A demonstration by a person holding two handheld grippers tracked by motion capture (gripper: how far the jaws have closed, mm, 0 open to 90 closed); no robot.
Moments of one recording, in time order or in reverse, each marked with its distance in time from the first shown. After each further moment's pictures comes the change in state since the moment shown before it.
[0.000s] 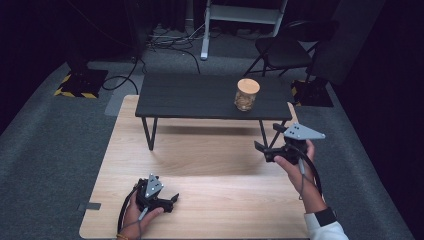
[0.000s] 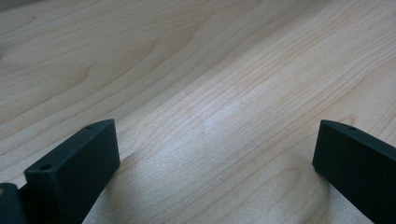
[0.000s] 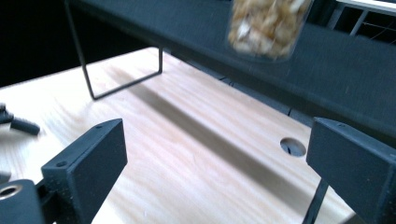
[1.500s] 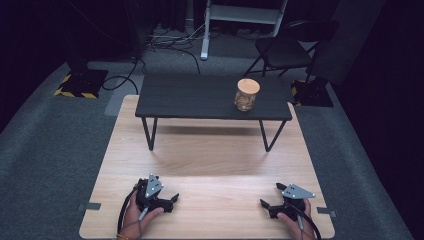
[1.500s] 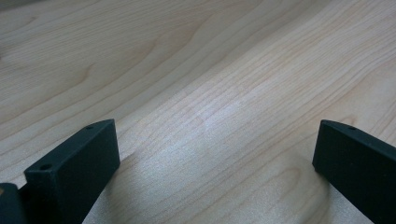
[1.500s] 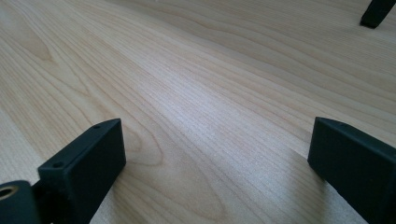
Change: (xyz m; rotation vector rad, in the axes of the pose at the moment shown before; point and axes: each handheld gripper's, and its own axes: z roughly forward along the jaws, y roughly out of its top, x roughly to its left) left arm 0.000 0.000 0.000 0.000 0.000 0.001; right arm 0.035 -0.162 -0.013 0.223 0.008 0.115
